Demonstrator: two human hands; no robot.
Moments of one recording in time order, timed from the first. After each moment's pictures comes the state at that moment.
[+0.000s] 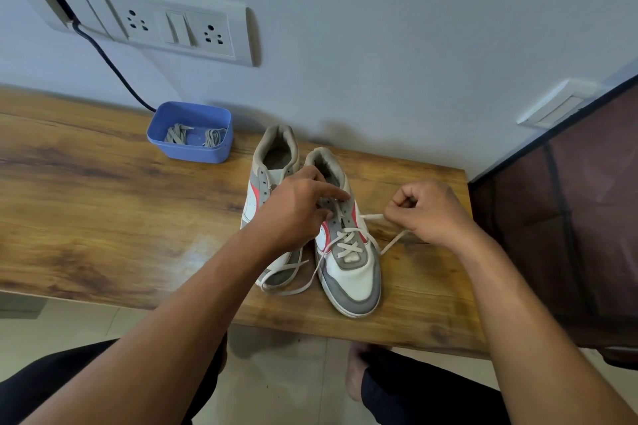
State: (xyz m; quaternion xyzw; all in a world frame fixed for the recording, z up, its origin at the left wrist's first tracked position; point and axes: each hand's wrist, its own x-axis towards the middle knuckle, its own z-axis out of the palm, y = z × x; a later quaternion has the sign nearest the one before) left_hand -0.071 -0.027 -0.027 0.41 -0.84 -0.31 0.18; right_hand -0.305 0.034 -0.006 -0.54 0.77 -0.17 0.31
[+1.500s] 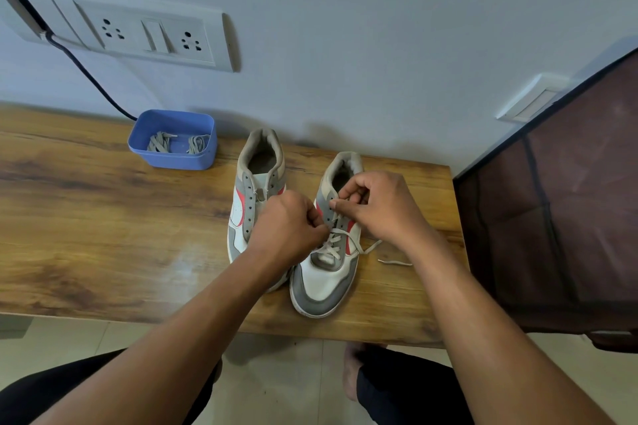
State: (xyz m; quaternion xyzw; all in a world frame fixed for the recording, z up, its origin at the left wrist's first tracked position) left_hand -0.084 -0.002 -0.023 0.54 -0.74 -0.37 0.13; right_hand -0.269 0.019 -0.023 -0.57 0.72 -0.26 0.29
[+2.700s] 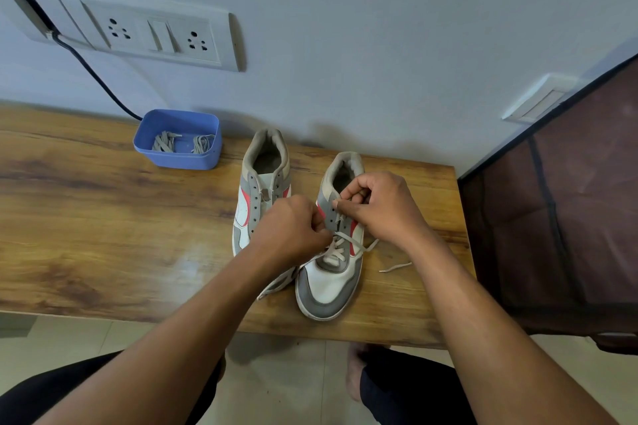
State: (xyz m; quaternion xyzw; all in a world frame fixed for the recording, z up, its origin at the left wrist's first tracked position) left_hand -0.080 -0.007 -0.012 0.52 -0.77 -0.36 0.03; right_hand -0.261 0.018 -0.020 -0.55 0.74 -0.26 0.30
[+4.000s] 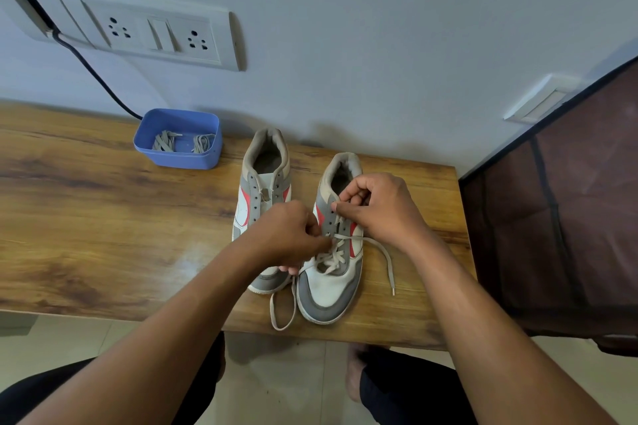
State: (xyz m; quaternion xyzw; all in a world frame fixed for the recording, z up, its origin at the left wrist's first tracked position) left_hand -0.070 -0.012 -0.006 0.48 -0.76 -0.44 -0.06; right_hand -0.260 0.021 -0.018 -0.55 0.73 -0.27 0.32
